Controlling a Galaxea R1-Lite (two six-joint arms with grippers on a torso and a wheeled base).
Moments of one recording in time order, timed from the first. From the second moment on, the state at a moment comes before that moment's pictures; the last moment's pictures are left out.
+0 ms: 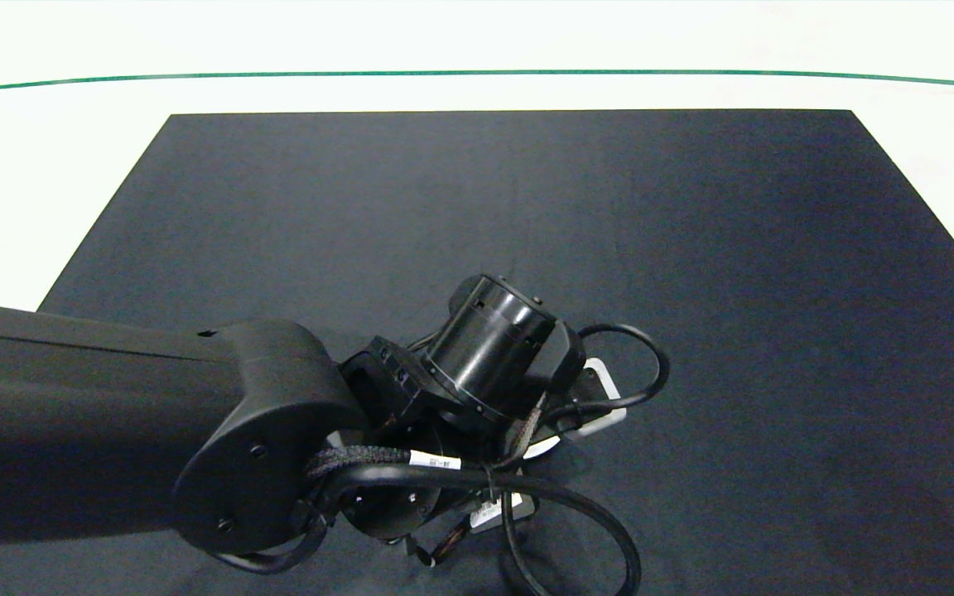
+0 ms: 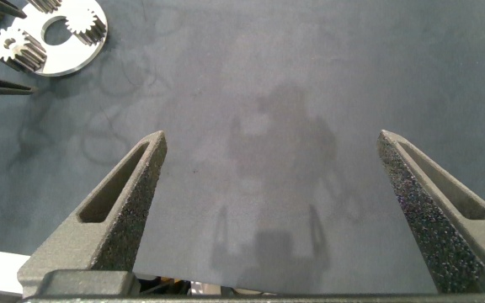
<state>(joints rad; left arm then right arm) -0.96 1.83 -1.27 0.22 0.35 0.53 0.01 0.28 -0.62 0.48 0.09 -0.05</state>
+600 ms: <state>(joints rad) -0.94 1.83 -1.27 0.27 0.35 0.54 0.01 0.28 -0.62 0.48 0.09 -0.05</state>
